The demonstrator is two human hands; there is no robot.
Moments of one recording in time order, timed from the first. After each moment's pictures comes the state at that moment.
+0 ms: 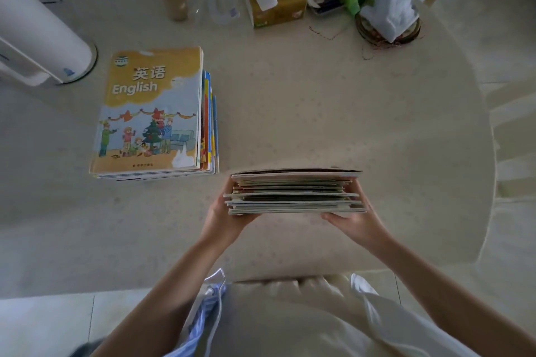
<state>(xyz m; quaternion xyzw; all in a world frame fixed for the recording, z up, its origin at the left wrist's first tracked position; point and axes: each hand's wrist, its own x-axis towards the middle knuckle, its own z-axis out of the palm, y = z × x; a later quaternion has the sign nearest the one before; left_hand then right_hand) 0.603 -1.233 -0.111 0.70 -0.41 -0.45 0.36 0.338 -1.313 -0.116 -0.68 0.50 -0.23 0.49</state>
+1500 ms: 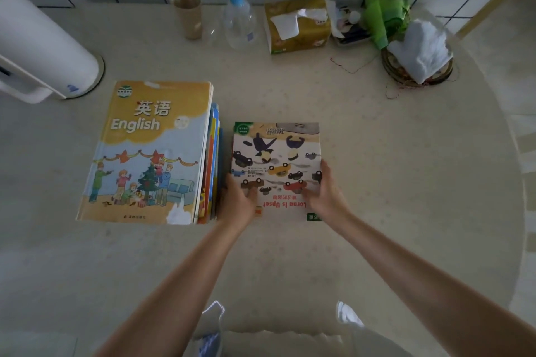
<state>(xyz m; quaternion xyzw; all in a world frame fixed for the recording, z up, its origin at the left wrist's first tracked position) 0.616 -1.364 -0.141 0.84 -0.25 -0.42 0.22 0.445 -1.440 -0.126 -0.59 0.58 -0.10 0.56</state>
